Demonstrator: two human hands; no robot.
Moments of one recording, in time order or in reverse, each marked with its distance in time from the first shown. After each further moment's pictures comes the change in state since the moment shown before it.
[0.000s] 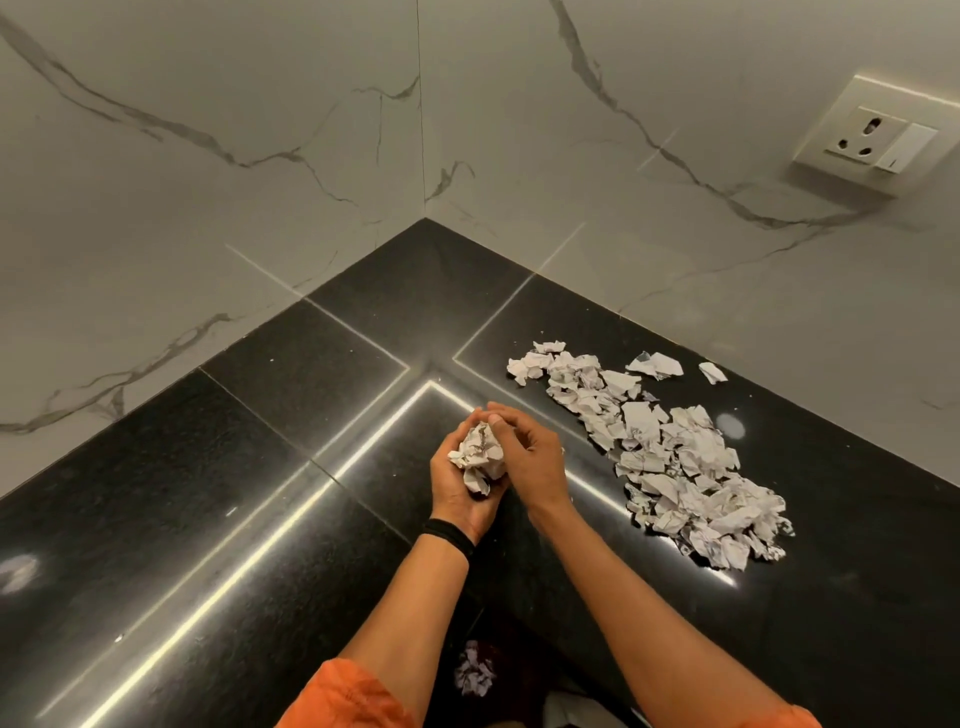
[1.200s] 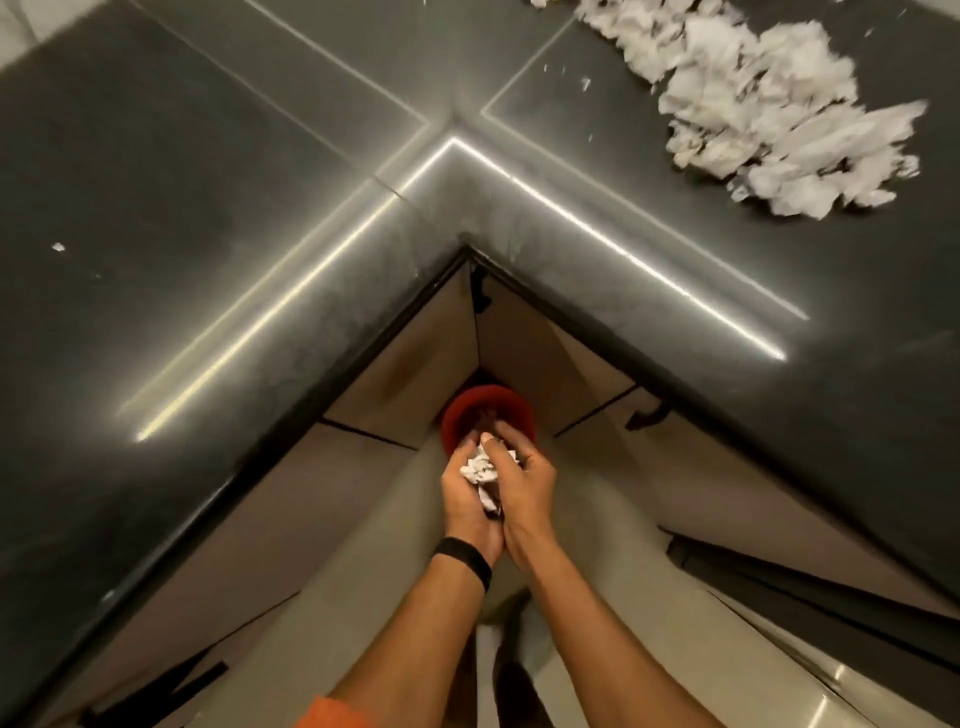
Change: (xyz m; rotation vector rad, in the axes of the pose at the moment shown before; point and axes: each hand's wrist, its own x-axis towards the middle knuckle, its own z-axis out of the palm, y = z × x) left_hand -0.189 -0.213 -0.301 0.143 0.603 -0.002; right_hand -0.339 0.250 -0.054 0.187 0.186 0.691
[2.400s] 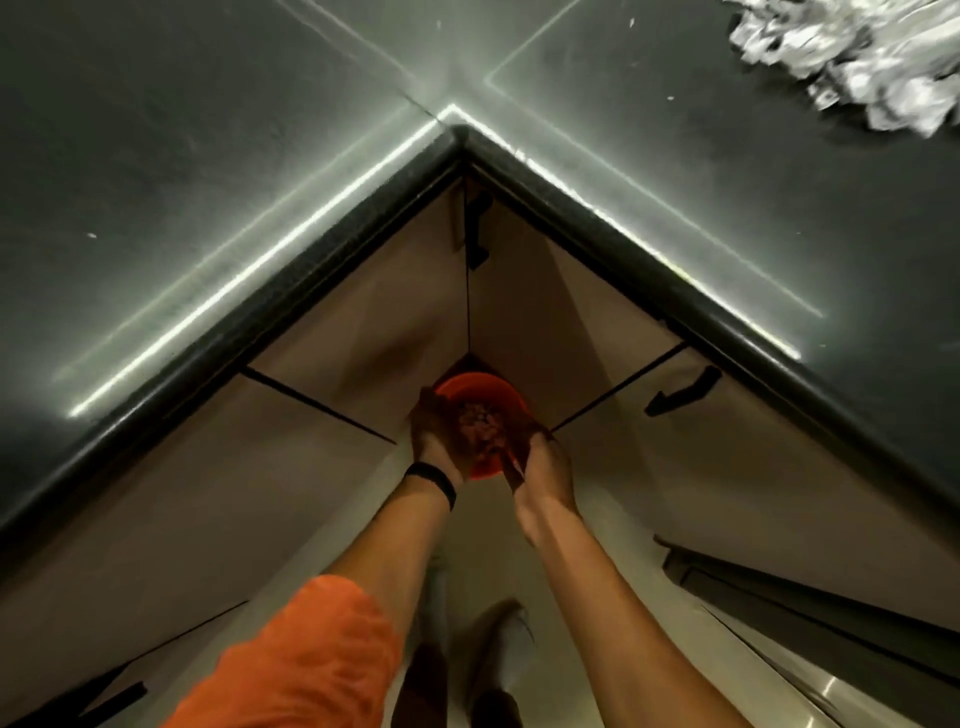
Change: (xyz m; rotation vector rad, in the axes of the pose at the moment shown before) left_hand 0.115 0.011 -0.007 0.122 0.083 0.021; right_hand 0.087 0.056 -0.027 0.165 0.098 0.233
